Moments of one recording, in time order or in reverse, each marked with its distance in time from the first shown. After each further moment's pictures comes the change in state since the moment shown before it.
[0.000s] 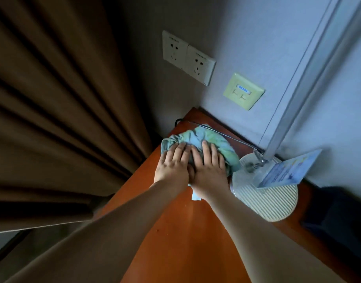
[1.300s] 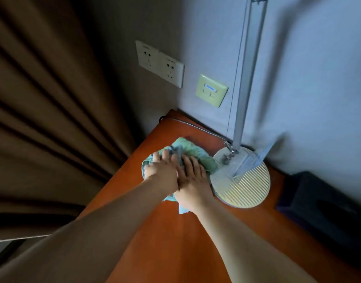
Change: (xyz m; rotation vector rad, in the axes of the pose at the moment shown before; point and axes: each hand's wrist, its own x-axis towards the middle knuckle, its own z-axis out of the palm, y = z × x) left_hand -0.022 0.046 -0.019 0.346 -0.241 -0.074; right_hand -0.050 0.011 -0.019 0.125 -0.118 -0.069
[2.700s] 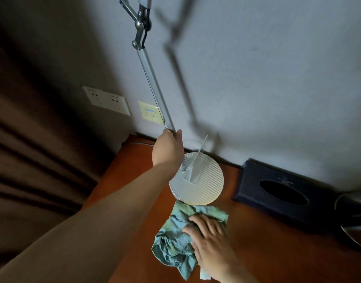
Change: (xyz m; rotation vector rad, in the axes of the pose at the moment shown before) left_hand -0.015 0.139 -0.102 -0.879 0.587 0.084; right_hand -0.196 0.088 -0.028 0.092 -0.017 0.032
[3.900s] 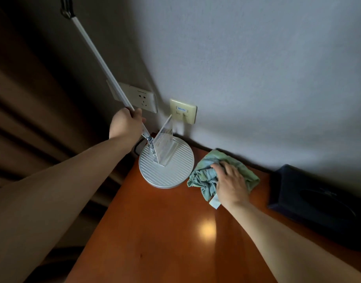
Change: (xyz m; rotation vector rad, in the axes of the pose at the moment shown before) left_hand 0.116 -0.103 -0.136 -0.112 0.043 -0.115; right_hand 0.179 0.016 -0.031 -0.075 0.003 0.420
